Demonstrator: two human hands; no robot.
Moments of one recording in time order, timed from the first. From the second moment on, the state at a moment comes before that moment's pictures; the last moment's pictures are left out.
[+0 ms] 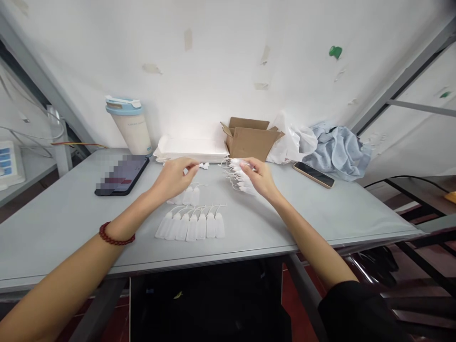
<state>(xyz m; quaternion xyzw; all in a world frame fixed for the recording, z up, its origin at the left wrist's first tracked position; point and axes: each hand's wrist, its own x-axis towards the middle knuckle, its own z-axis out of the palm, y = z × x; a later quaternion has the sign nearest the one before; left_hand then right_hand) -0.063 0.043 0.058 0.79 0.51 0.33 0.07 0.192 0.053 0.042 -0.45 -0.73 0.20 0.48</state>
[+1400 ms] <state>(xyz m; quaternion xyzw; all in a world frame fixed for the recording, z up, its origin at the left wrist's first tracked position) -0.124 0.102 0.017 0.81 0.57 0.13 -0.02 0.179 0.016 0.061 -0.39 -0.81 0.41 0.14</state>
